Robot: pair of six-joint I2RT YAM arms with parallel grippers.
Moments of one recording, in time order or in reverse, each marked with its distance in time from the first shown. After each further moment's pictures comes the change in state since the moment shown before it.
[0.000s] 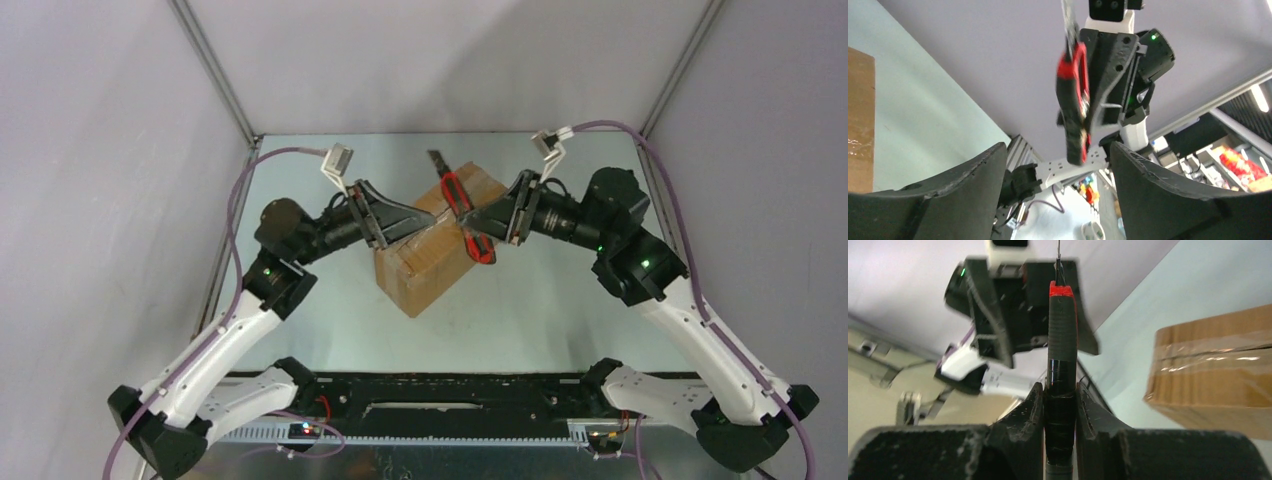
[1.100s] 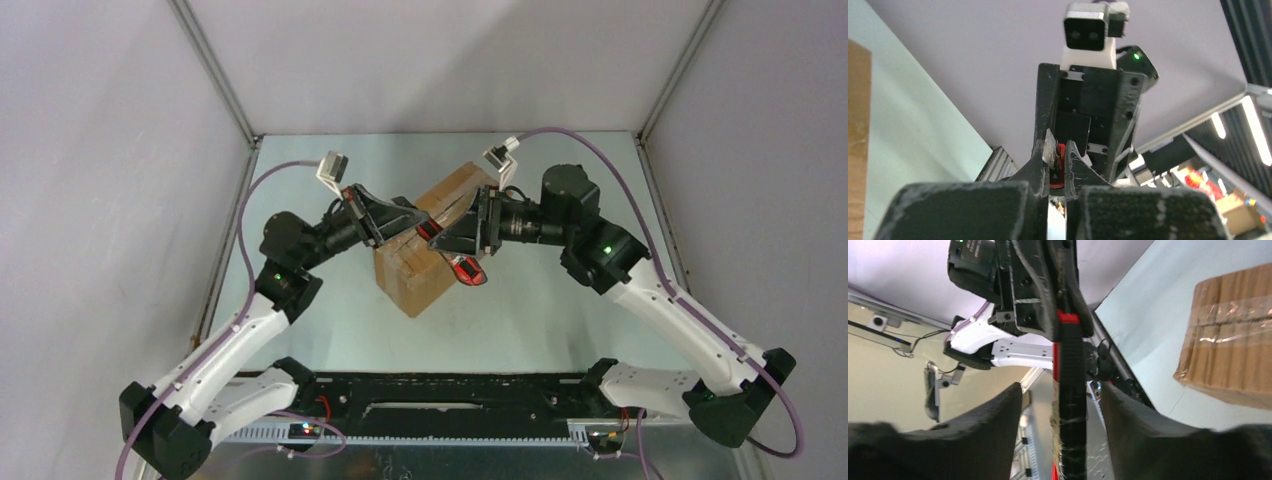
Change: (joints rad) left arm 0.056 0.031 -0.107 0.227 0.043 -0.144; right arm 0.100 0.120 0.000 -0.026 -0.149 0.046
